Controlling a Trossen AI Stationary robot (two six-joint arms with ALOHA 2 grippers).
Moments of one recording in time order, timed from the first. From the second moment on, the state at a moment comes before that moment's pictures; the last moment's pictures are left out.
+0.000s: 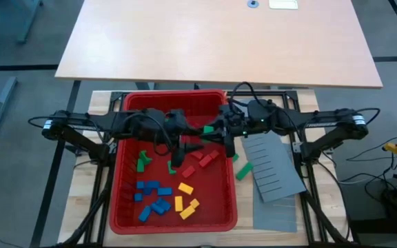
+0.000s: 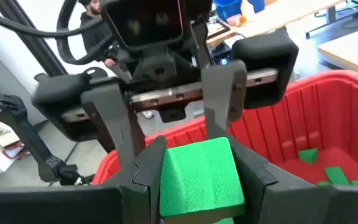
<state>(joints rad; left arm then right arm) -0.11 1.38 1.44 -0.37 -0.10 -0.27 0.01 1.40 1.35 -0.04 -0.10 0.39</state>
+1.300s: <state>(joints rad) -0.11 1.37 1.44 -0.93 -0.15 -0.33 0.02 1.21 1.35 -1.06 0.00 0.52</state>
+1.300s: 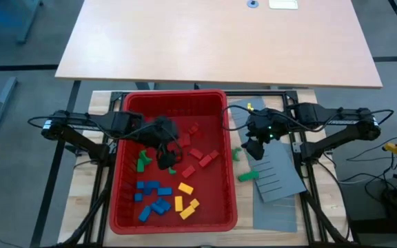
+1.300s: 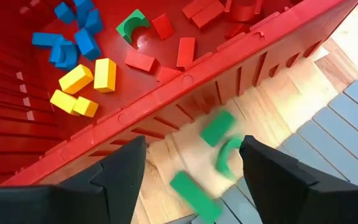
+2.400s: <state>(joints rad) -0.04 1.45 0.83 -0.54 0.10 -1.24 0.01 1.21 1.35 -0.98 0.06 0.49</state>
